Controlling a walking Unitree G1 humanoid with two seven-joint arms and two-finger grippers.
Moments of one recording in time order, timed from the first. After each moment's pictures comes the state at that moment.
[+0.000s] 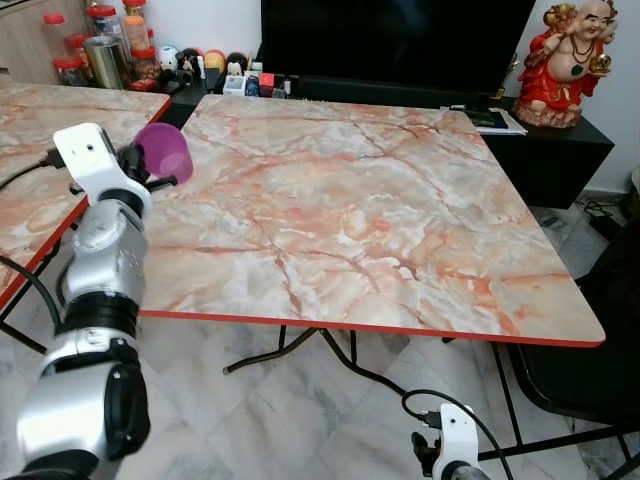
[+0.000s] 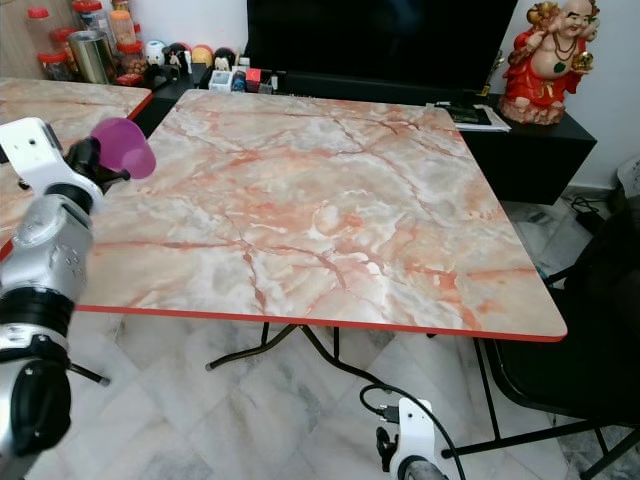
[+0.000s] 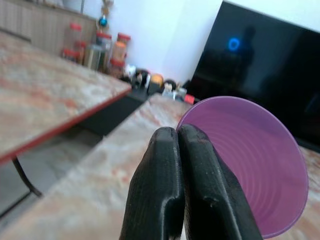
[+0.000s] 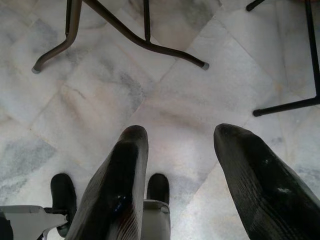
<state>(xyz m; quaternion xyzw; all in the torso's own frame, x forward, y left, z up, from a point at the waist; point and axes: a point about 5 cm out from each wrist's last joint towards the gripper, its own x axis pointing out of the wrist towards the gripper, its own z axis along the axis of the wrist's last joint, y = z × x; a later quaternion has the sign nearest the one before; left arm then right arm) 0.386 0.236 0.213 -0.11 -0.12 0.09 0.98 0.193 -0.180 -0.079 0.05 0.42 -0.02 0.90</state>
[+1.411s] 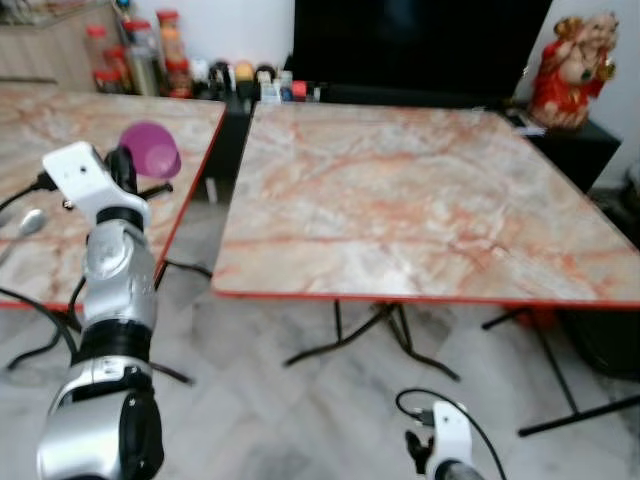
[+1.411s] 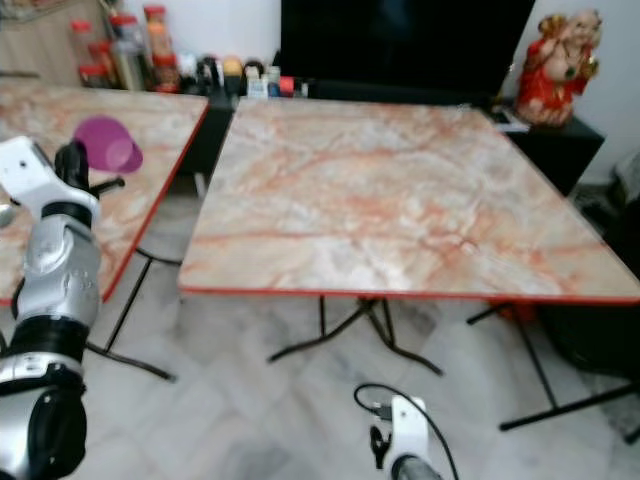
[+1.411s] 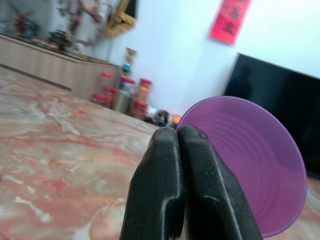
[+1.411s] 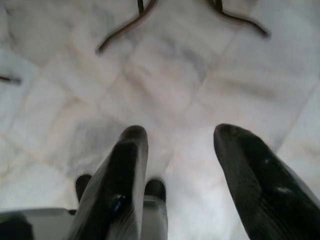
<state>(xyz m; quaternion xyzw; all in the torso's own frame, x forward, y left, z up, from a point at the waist) 0.374 0.226 0.217 -0.12 -0.19 0.10 0.97 0.191 -0.183 -0.079 0.04 0.43 -0.02 0.90</state>
